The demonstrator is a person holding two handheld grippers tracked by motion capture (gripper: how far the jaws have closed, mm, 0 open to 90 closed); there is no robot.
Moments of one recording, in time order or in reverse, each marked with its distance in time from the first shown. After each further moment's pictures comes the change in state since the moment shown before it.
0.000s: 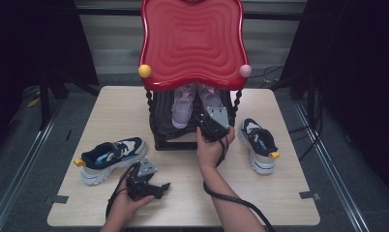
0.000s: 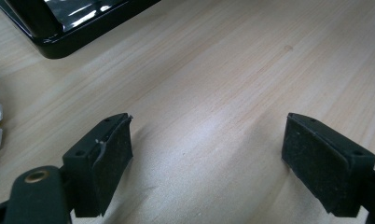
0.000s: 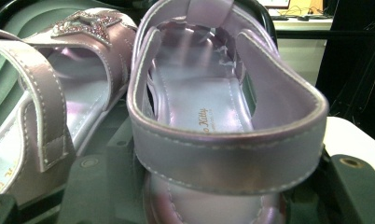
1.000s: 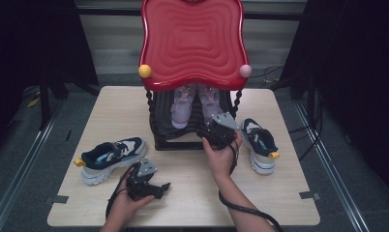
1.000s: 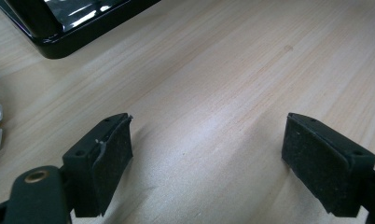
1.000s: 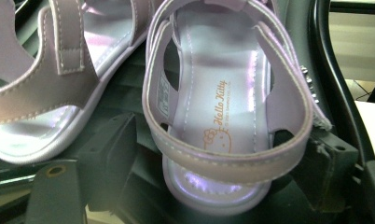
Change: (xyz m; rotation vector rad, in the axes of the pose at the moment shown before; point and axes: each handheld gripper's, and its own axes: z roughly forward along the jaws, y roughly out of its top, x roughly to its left) left arm 0.000 0.000 0.000 -0.001 0.000 0.000; right arm -0.027 -0.014 -0.009 0.118 0.222 -0.072
